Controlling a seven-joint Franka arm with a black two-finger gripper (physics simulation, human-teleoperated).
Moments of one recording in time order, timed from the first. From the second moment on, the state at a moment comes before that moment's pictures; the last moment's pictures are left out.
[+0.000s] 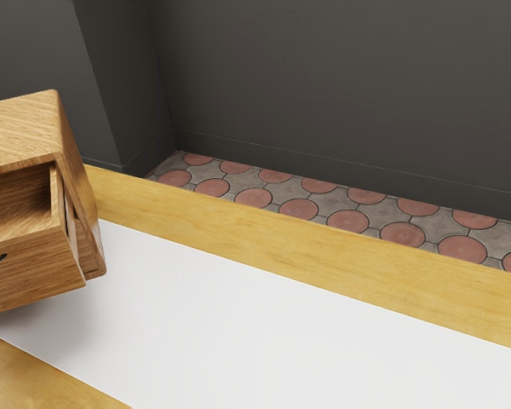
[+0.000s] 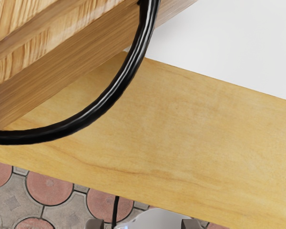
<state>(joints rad) 0.79 -0.94 -0.27 -2.51 -0.15 1.46 0.31</state>
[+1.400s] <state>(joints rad) 0.90 -0.67 -0.30 -2.46 -0.22 1.75 -0.06</state>
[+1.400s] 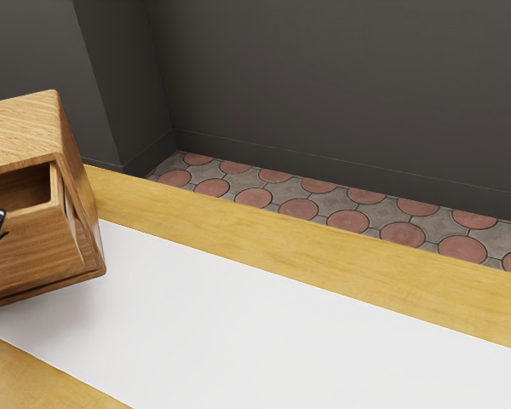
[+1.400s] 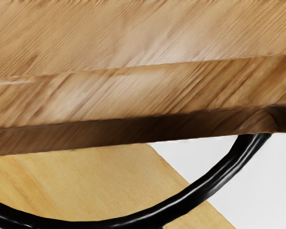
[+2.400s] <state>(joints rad) 0.90 -0.46 -0.27 -2.31 -0.13 1.83 0.04</state>
